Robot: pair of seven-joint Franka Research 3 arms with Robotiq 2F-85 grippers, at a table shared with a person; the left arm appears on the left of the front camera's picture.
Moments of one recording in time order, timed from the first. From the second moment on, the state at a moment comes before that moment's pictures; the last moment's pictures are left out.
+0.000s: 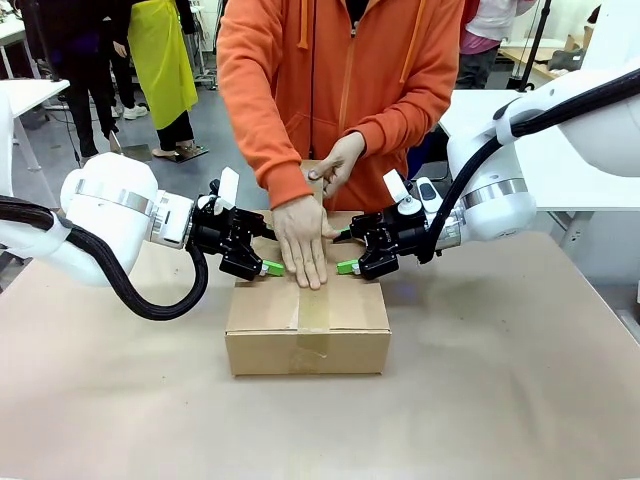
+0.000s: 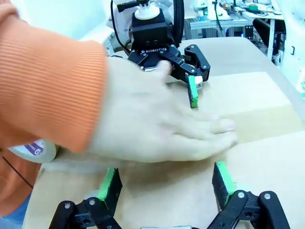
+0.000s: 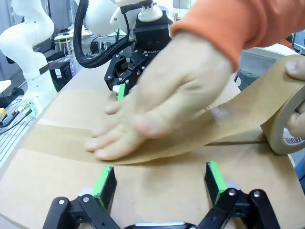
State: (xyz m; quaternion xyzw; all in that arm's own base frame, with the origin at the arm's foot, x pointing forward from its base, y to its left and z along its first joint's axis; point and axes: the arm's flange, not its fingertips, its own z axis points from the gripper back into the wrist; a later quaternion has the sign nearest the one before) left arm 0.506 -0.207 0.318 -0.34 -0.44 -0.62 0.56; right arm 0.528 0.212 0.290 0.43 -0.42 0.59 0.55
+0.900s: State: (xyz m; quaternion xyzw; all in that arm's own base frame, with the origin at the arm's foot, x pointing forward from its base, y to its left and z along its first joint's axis) left arm 0.506 -0.207 0.317 -0.34 -0.44 -0.62 0.56; right arm 0.528 0.212 0.290 0.43 -0.42 0.59 0.55
